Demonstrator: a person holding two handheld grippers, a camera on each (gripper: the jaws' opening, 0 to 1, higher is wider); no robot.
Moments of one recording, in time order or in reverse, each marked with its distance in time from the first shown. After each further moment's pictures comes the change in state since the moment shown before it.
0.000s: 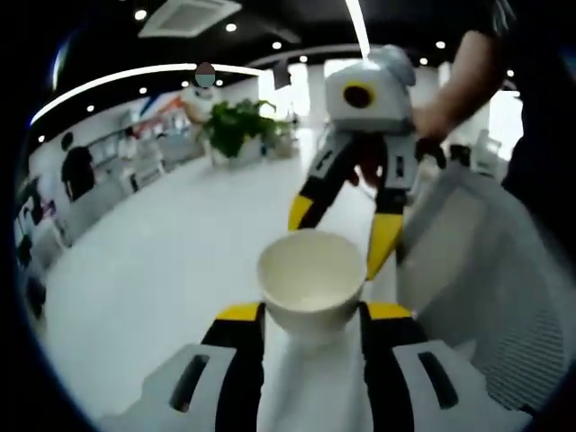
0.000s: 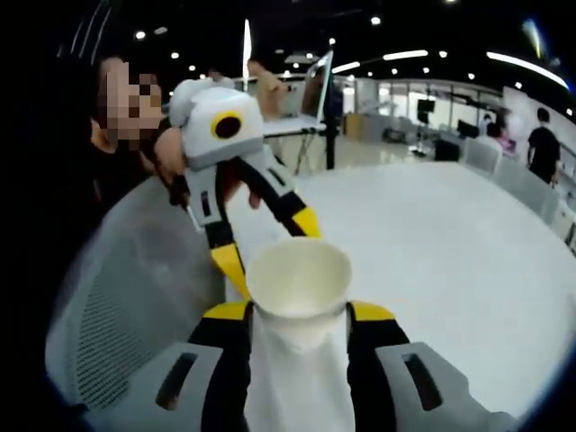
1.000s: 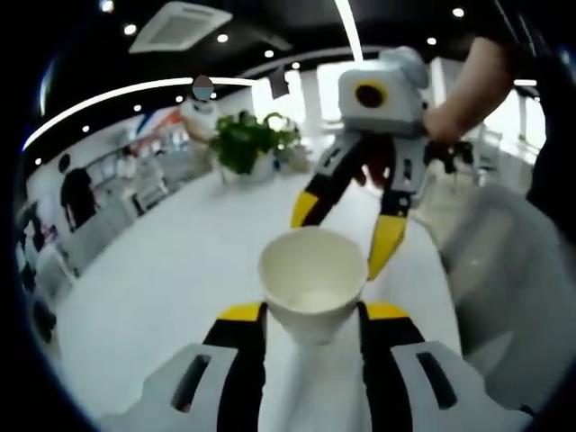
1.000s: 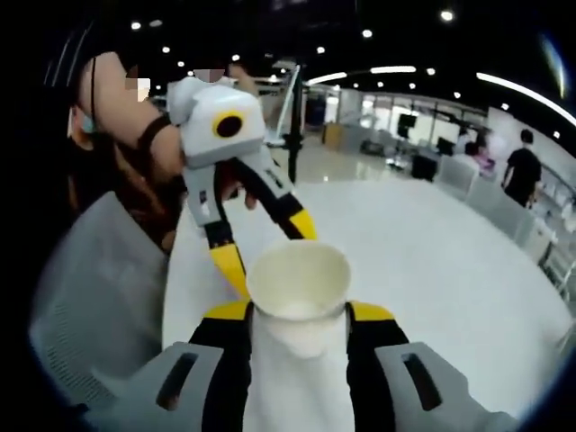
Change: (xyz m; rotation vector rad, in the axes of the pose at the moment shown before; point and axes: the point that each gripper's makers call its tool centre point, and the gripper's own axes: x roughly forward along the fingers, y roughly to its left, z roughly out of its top) left arm 0.026 0.093 0.046 0.074 -0.038 0.017; right arm -0.012 -0.098 0.037 -0.066 -0.027 -0.139
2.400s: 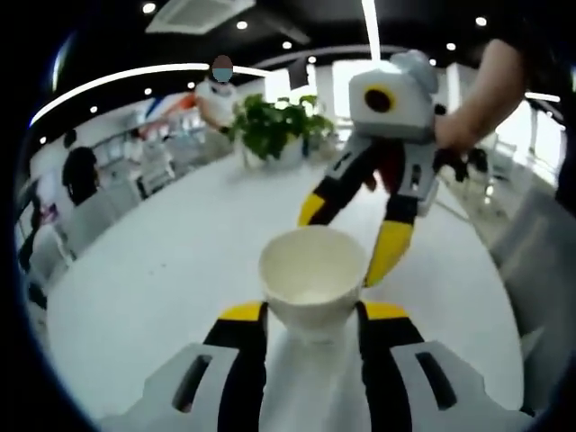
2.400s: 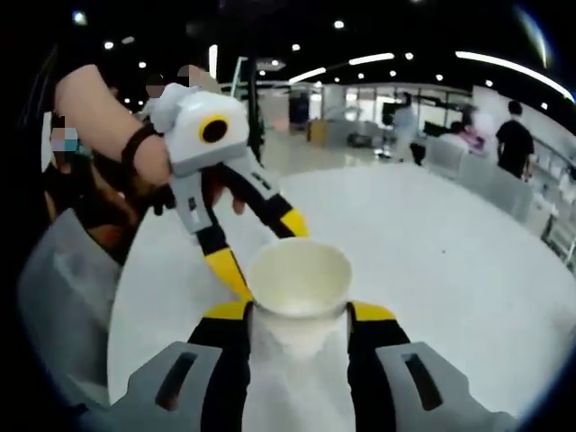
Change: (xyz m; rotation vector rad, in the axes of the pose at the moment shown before) left arm 0.043 0.083 -0.027 -0.087 0.015 0.014; right arm 0.050 -0.083 -0.021 0.103 0.002 -0.016
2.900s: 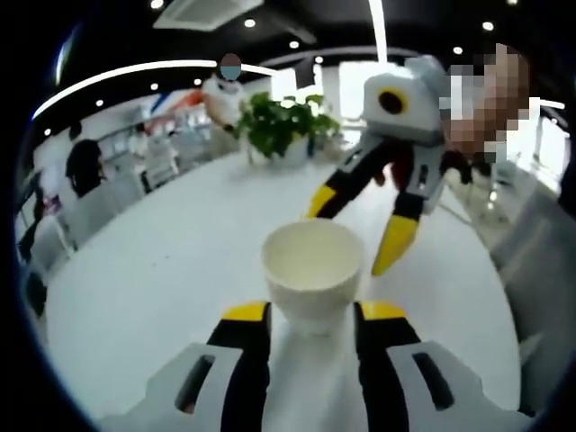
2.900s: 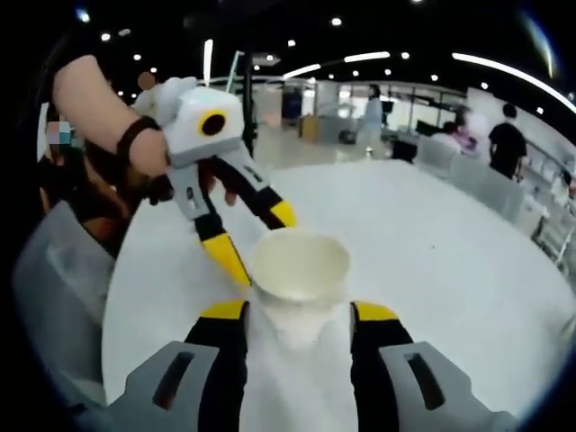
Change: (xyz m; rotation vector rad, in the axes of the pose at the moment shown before) left arm -0.011 0.002 -0.002 -0.018 -0.004 0.035; right arm -0.014 0.001 -0.008 -0.010 0.016 -0.059
